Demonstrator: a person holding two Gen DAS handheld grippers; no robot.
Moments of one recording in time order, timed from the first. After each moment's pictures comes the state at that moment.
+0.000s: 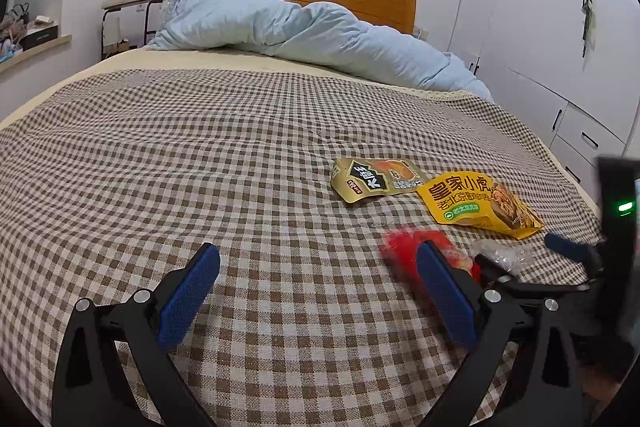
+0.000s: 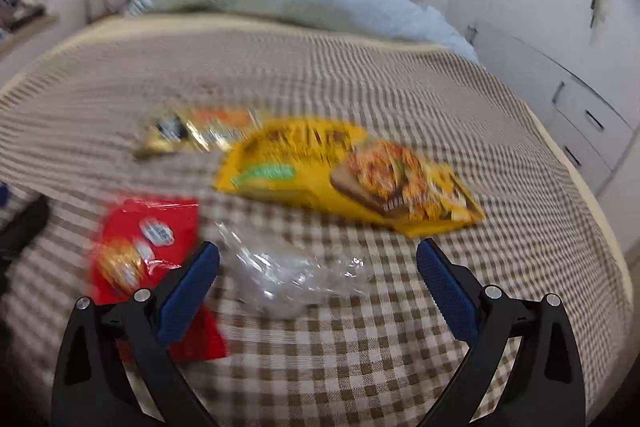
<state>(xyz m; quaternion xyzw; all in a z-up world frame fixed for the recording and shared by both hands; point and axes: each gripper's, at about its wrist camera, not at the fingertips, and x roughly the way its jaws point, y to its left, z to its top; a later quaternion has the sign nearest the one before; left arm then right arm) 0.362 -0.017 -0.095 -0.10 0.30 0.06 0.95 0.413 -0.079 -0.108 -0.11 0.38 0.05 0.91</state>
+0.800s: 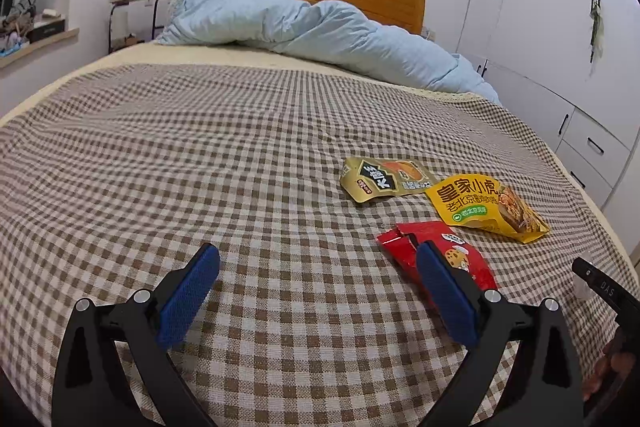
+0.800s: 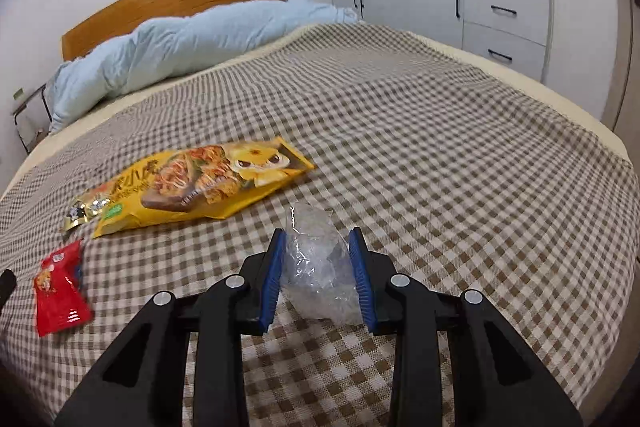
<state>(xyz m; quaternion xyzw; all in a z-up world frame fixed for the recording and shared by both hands) 0.361 -0.014 -0.095 -0.10 0.30 0.08 0.95 0.381 -0.212 -0.098 0.06 0.34 -0.06 0.94</state>
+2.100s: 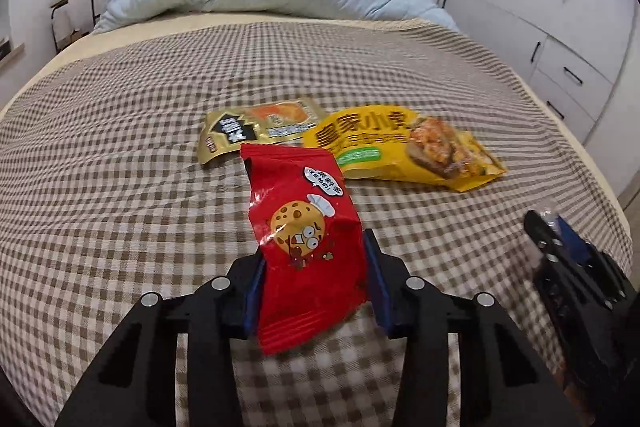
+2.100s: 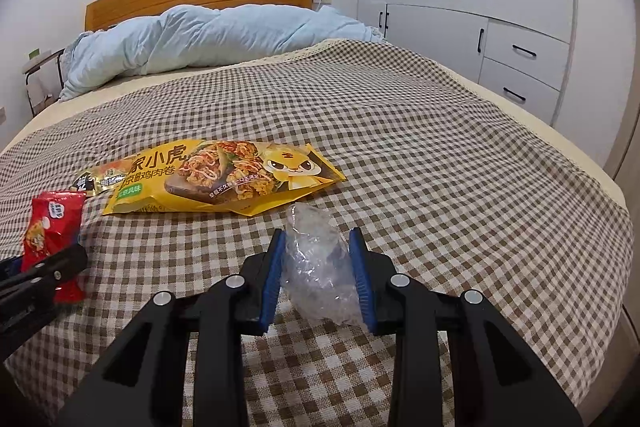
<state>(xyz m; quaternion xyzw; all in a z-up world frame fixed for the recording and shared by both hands) 0.398 -0.120 -0.104 -0.05 0.40 0.00 0.91 0.374 -0.188 -0.095 0.01 0.32 -0.04 0.95</state>
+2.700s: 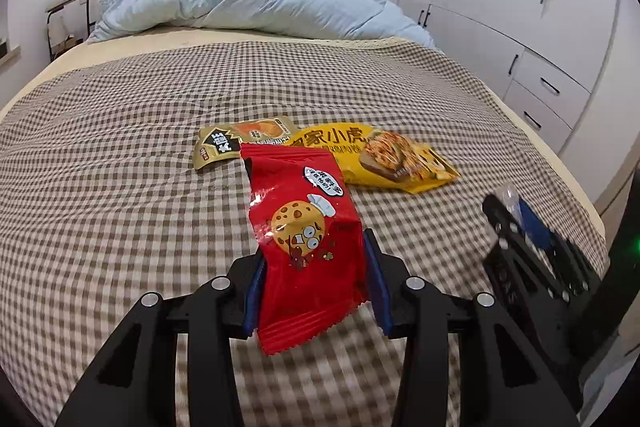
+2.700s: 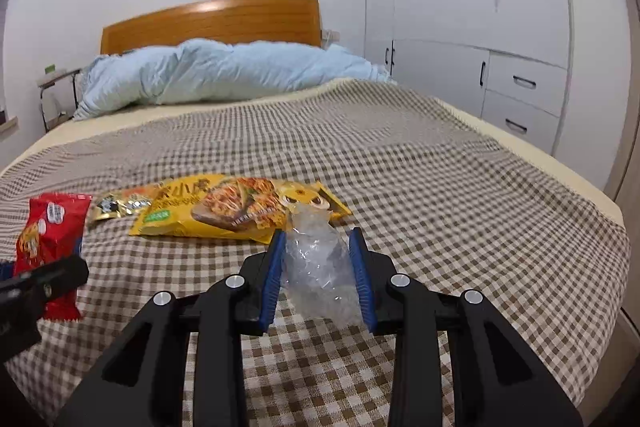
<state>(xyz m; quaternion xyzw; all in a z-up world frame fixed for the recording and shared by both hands) 0.355 -0.129 -0.069 -0.06 0.38 -0.02 0.92 0.341 -0.184 -0.073 0.01 0.23 -0.02 0.97</state>
